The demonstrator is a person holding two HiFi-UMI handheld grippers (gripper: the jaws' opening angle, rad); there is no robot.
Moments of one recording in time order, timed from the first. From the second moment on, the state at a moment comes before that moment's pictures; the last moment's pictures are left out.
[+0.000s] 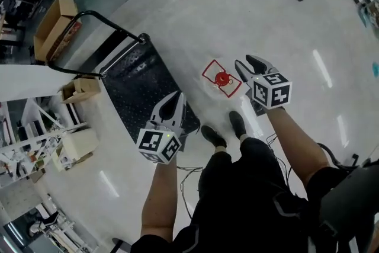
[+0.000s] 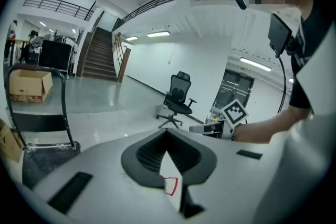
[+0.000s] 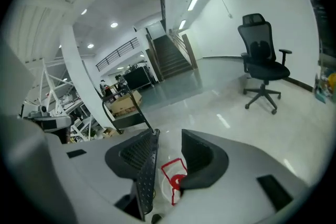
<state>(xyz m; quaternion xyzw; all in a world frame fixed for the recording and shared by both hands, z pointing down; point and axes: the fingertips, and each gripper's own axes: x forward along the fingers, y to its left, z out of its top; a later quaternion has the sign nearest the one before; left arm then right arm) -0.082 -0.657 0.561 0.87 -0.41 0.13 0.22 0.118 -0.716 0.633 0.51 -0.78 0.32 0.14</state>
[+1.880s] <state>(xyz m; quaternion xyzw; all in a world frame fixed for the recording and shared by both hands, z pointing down) -0.130 -0.594 0.737 0.76 -0.48 0.16 0.39 0.086 -0.677 0.879 0.45 -0.65 0.58 0.18</state>
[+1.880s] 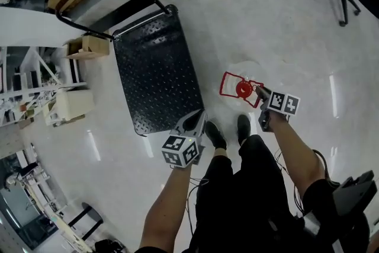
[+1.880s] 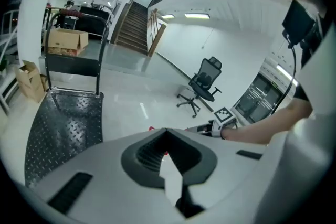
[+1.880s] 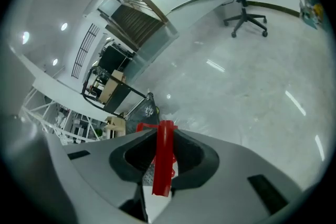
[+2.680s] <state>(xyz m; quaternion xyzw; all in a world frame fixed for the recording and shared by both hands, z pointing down) -0.340 -0.485 0.592 0.69 -0.65 0.02 0.31 -0.140 -0.661 0.664 0.31 -0.77 0.53 0.16</state>
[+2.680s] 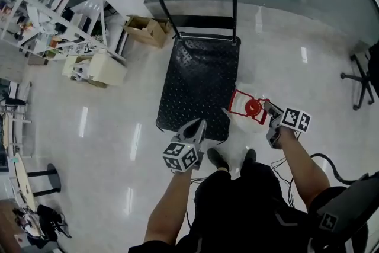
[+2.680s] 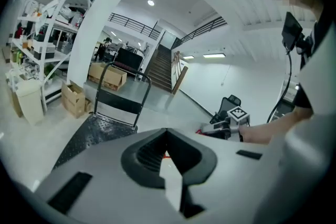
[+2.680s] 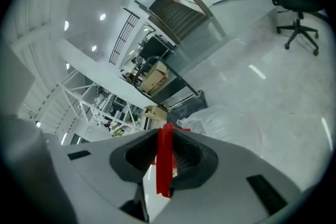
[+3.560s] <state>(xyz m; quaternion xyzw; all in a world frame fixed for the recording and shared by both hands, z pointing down) -0.517 -0.343 0.558 0.57 -0.77 -0.03 0.28 -0.496 -0.553 0.638 0.11 -0.82 0.48 0.28</state>
